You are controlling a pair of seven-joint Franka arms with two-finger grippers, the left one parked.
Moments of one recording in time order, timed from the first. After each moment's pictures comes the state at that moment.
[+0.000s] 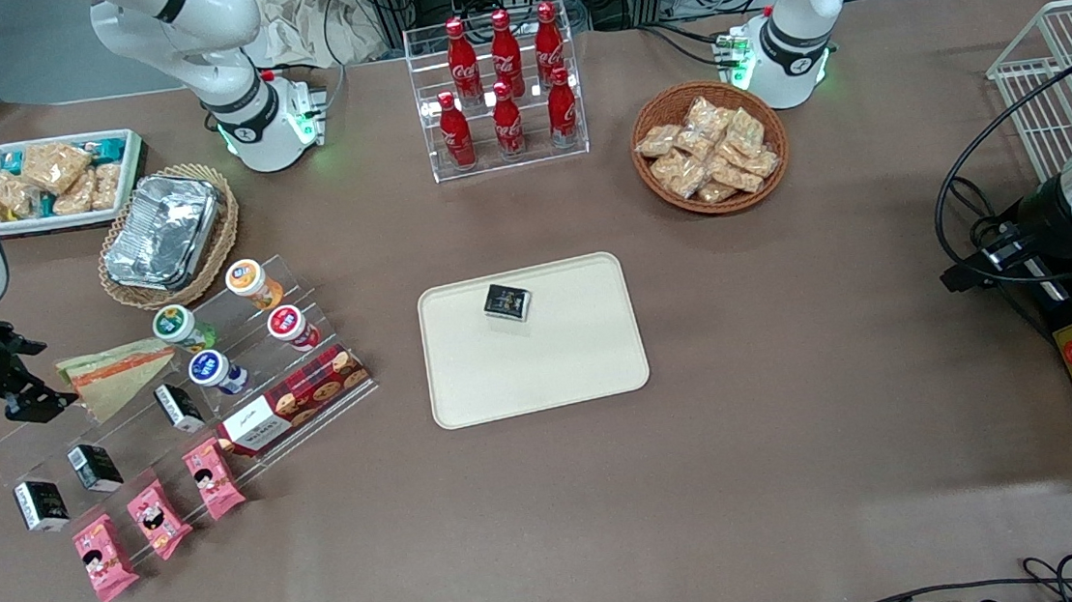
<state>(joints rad) -0.04 0.22 -0.23 -1.78 -0.02 1.85 0.76</state>
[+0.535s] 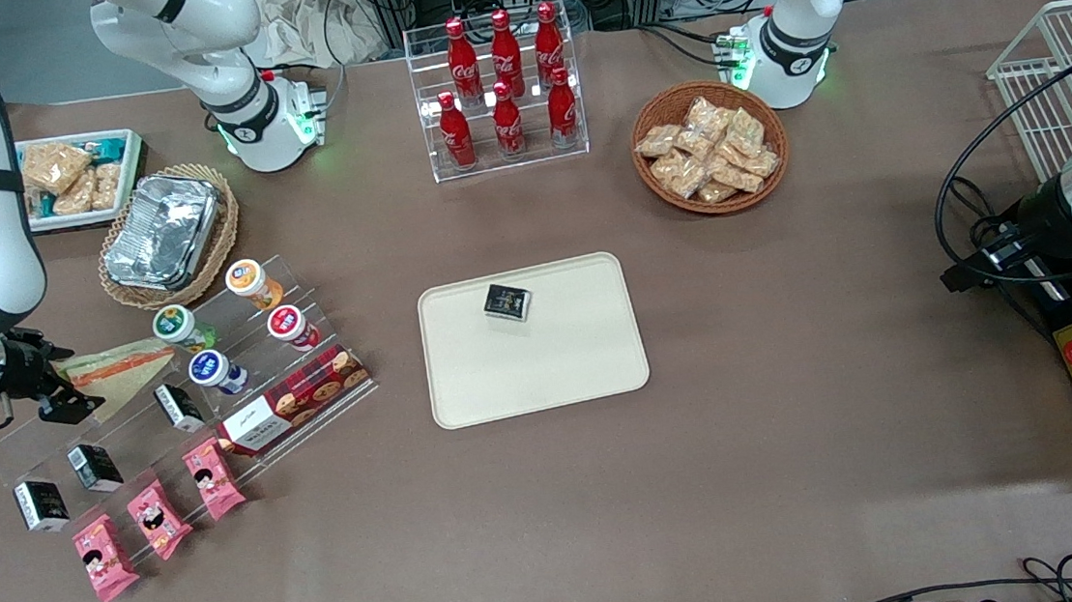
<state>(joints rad) -0.04 0.22 -0.22 -1.87 -0.01 1.95 0.75</state>
